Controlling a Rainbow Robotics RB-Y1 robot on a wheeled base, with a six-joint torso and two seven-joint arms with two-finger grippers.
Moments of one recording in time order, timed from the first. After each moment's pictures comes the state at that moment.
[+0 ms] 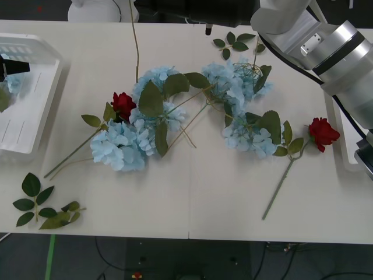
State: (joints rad) right arm -1.10 -0.50 0.54 -1.38 -1.98 0.61 2.32; left arm -0.54 1.23 -0.31 -1.21 1.83 0.74 -2.05
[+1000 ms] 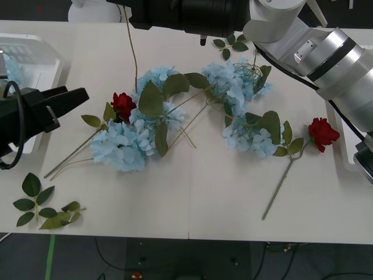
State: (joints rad) right arm -1.10 -0.50 0.59 -1.38 -1.97 0.59 2.32; left arm 0.12 0.88 0.09 -2.11 1.86 0.54 -2.02
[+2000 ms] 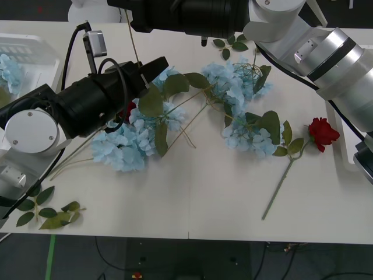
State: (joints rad) right arm -1.10 -0.50 0.59 -1.38 -1.93 0.60 2.32; left arm -0.32 0.60 -0.32 -1.80 1.64 0.30 -1.95
